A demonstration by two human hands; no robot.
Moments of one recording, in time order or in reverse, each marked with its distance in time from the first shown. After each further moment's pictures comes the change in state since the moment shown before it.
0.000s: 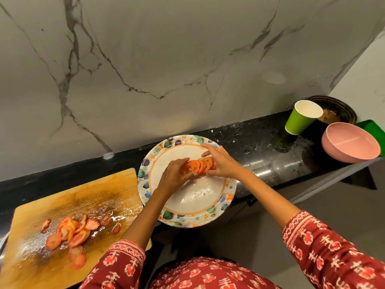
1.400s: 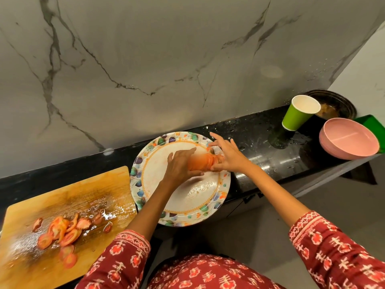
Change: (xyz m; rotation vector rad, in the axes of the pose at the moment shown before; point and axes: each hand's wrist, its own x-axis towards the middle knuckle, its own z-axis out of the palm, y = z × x) left_hand 0.024 0.033 0.015 0.181 -0.039 0.050; right_hand -0.015 0.032 -0.023 0.063 0.090 0.031
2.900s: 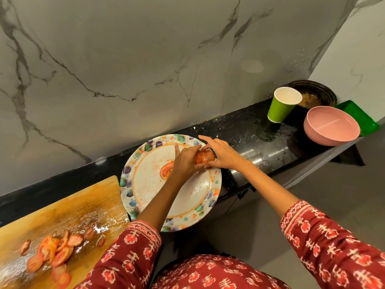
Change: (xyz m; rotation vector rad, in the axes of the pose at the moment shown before) left_hand 0.030 0.040 0.014 0.058 -0.032 0.110; right_hand -0.003 0.011 -0.004 -0.099 -0.011 -0.016
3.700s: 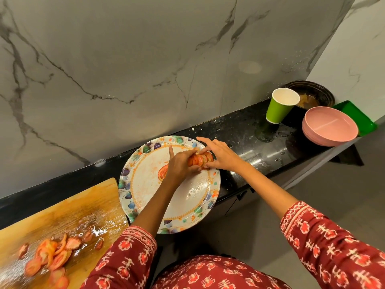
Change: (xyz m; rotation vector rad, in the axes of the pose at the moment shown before) left_hand -0.006 -0.008 -0.005 0.003 -0.006 -0.047; right_hand 0.001 0.006 0.005 -0.005 0.025 -0.019
